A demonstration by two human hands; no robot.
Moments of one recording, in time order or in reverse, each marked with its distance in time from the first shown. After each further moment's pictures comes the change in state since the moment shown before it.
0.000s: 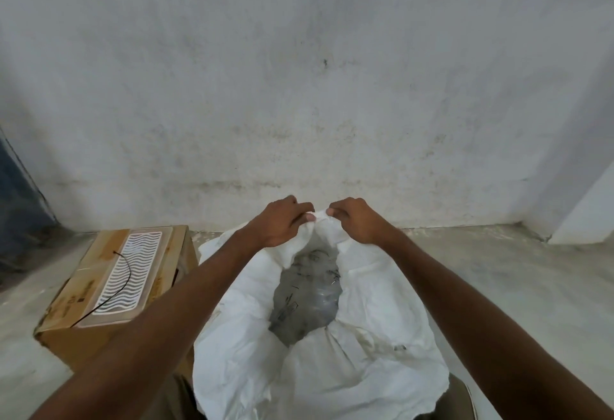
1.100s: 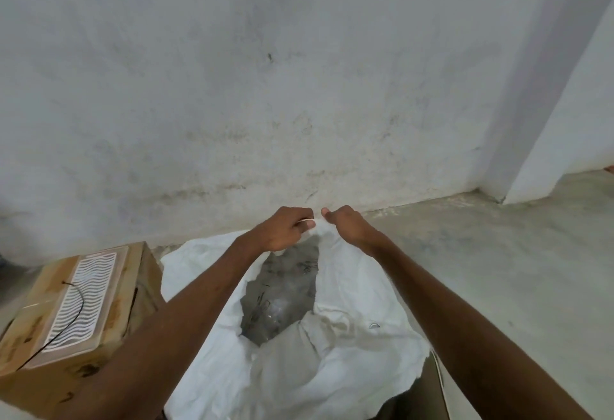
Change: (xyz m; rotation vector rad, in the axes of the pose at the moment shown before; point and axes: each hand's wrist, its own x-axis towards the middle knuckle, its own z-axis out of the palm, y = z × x) left_hand 0.040 0.083 0.041 -0.229 -0.238 -0.037; right_hand -0.068 0.036 -0.017 0.348 0.060 0.447
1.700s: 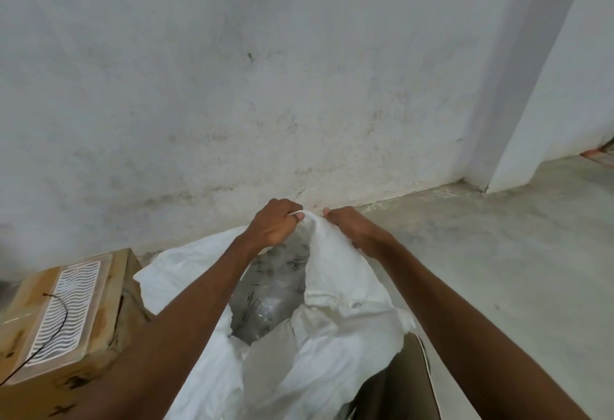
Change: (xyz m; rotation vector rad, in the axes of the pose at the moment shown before) left_hand 0.013 0.016 0.010 -0.062 0.145 -0.126; right_hand -0.026 0.020 -0.017 0.242 0.012 0.126
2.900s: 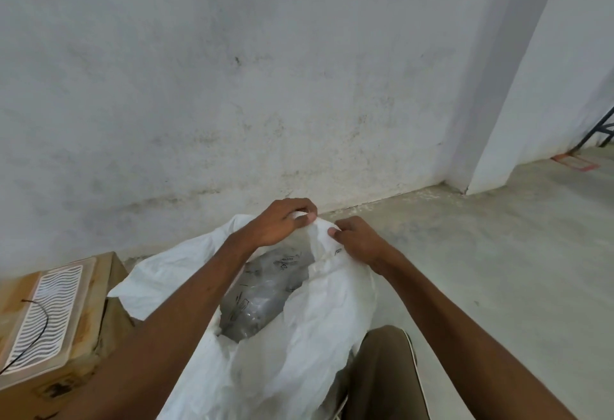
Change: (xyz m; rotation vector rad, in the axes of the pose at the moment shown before) left_hand -0.012 0.033 -0.003 -0.112 -0.152 0.249; right_hand -0.045 0.023 -0.014 -0.111 0.102 -0.103
